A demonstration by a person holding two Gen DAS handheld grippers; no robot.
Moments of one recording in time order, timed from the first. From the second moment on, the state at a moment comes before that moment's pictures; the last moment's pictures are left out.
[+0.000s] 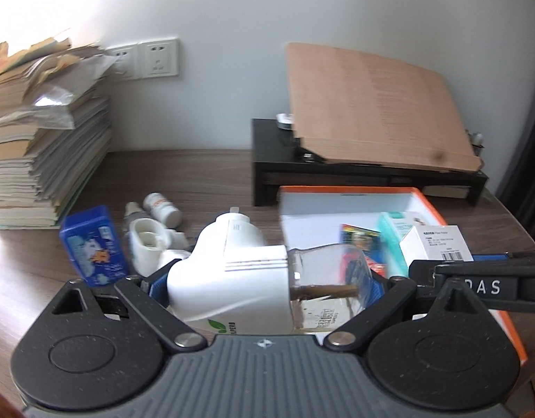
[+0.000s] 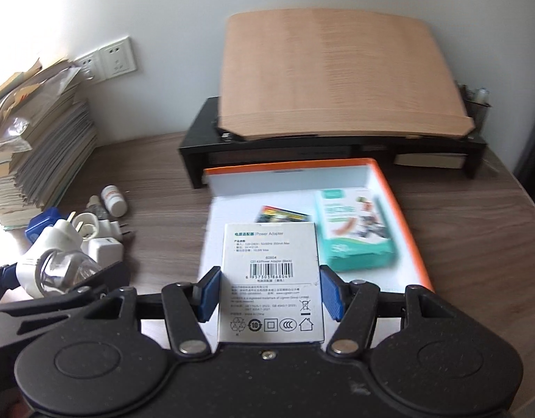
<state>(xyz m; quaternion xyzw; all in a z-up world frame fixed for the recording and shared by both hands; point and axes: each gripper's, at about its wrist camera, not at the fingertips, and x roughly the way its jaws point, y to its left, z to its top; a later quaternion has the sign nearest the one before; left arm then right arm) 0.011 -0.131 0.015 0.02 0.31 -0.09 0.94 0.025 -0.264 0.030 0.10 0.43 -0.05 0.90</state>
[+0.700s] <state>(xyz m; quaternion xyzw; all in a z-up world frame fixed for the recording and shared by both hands) -0.021 -0.191 0.011 0.04 0.32 -0.11 0.94 -0.023 -0.328 0.031 0.10 0.42 -0.07 0.90</state>
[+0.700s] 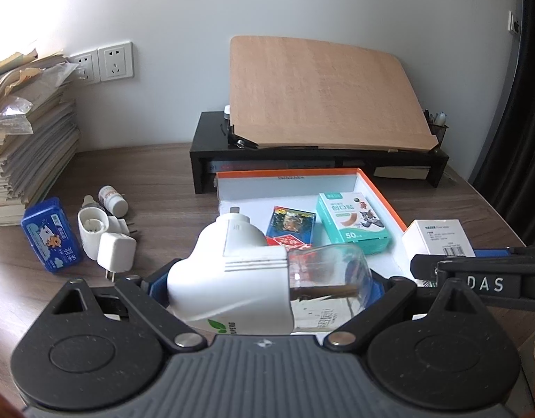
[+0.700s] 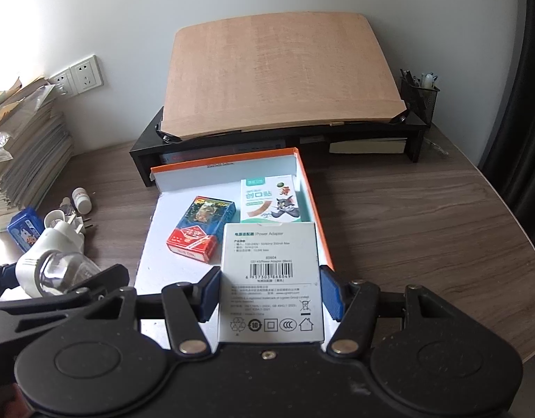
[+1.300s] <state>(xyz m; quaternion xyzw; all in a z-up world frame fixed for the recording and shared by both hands) -0.020 -0.198 0.011 0.04 0.32 -0.13 0.94 -0.026 -0.332 0.032 0.10 0.42 -0.08 0.90</state>
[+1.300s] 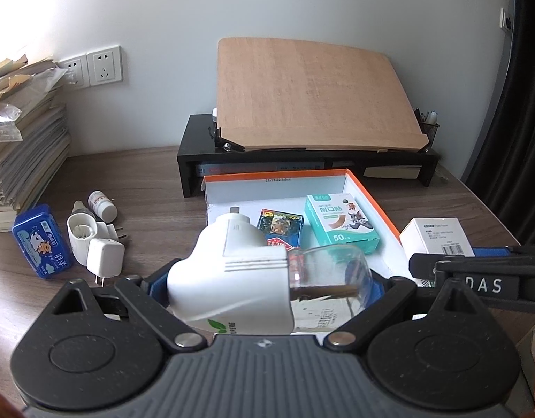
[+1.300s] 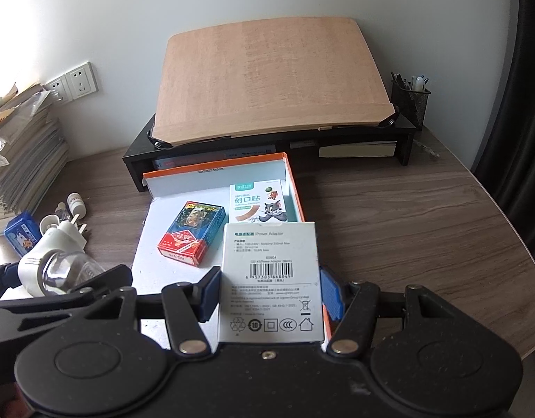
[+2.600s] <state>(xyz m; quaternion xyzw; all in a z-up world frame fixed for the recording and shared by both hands) -0.002 -0.187 -0.003 0.03 0.34 -0.12 0.93 -0.004 -0.325 0.017 0.09 0.44 -0.07 0.89</state>
